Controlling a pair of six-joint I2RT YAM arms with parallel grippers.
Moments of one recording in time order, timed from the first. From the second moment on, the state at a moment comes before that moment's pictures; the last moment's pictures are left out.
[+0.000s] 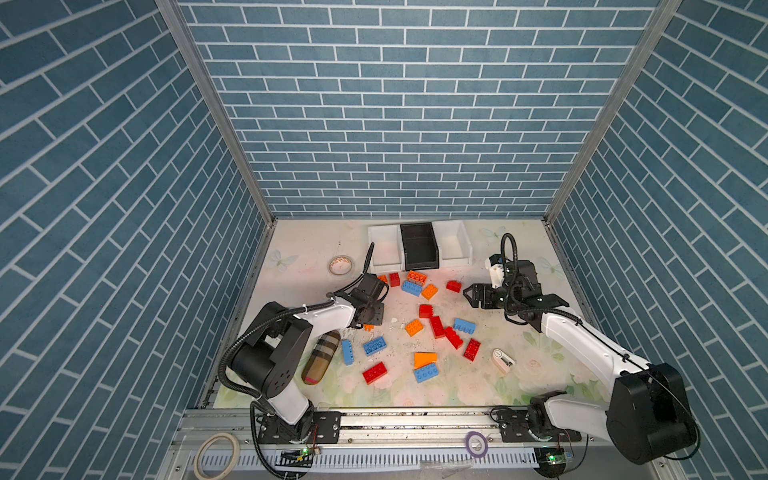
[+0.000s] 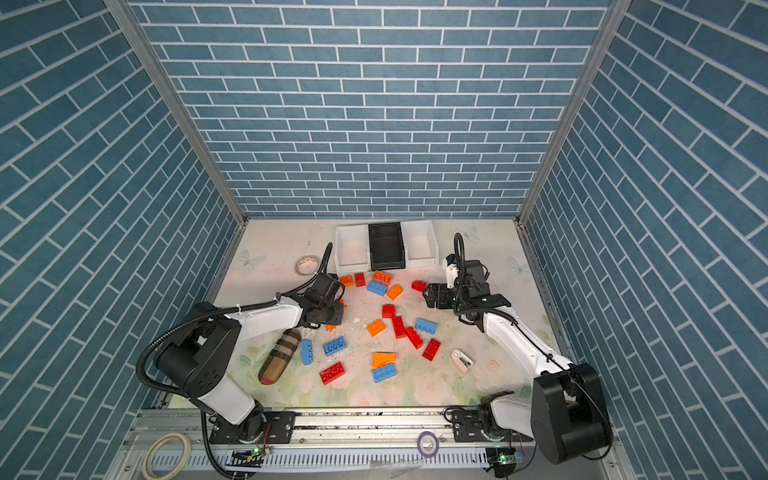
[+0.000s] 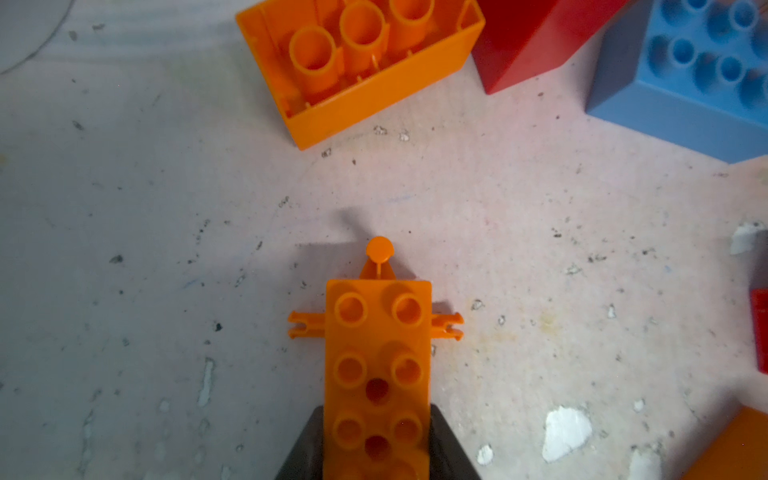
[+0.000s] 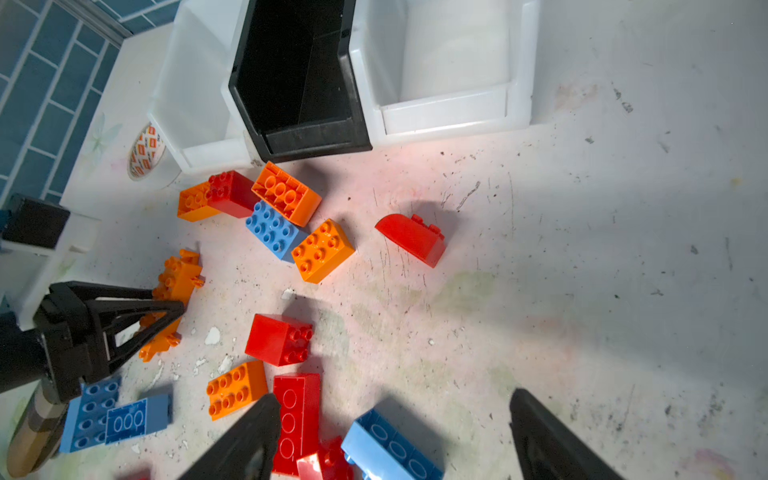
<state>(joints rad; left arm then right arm) -0.56 1.65 0.83 -0.28 -0.11 -0.38 0.35 1.24 0.76 -0.31 -0.26 0.26</state>
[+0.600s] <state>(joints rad) -0.56 1.59 0.92 -0.29 -0.10 -0.39 0.55 1.21 0.66 -0.35 -0.18 0.27</state>
